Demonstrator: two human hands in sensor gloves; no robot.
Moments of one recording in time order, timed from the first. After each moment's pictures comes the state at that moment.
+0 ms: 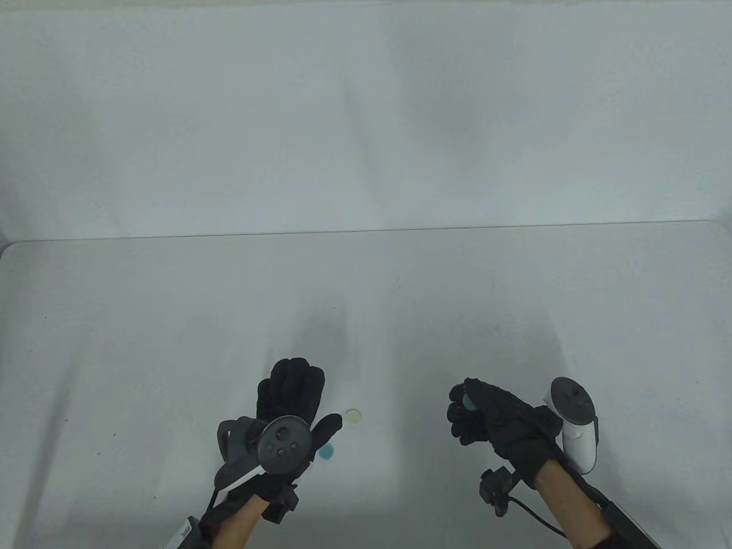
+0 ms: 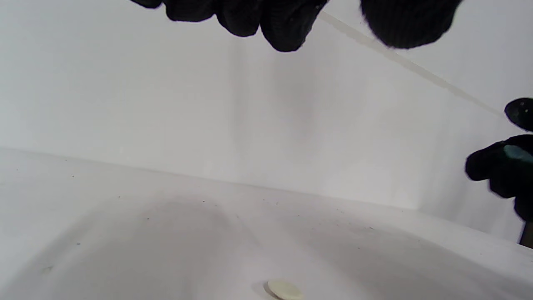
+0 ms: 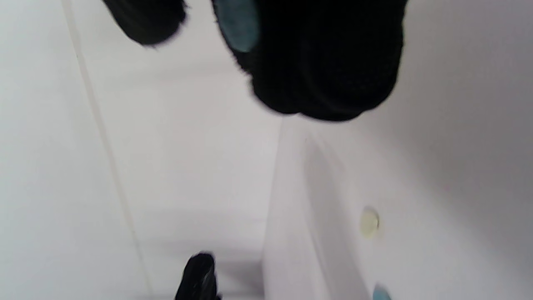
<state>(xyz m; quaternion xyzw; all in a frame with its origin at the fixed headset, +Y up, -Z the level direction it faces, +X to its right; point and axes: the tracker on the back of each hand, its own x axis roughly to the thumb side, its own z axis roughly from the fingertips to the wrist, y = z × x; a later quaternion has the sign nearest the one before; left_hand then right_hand) -0.170 -0.661 -0.304 0.07 -0.21 0.12 0.97 0.198 -0.715 -0.329 0.06 0.15 0.70 0.70</state>
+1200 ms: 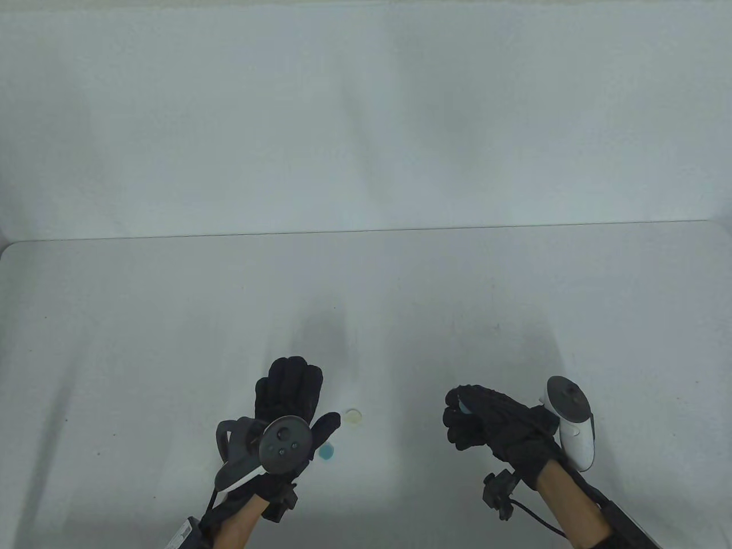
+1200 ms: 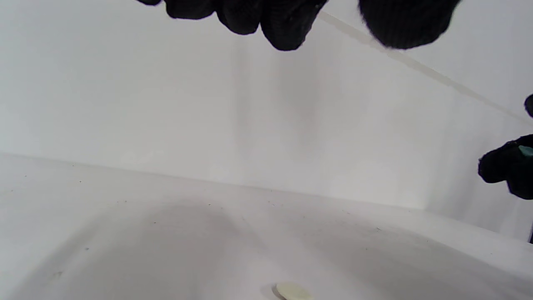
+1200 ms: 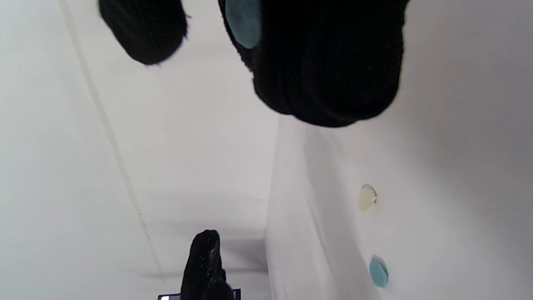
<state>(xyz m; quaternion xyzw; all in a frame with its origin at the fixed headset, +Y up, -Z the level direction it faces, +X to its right) -0.165 -0.662 -0.307 0.08 -0.20 0.11 0.97 0.203 -0.714 -0.331 0.05 0.15 0.71 0.68</state>
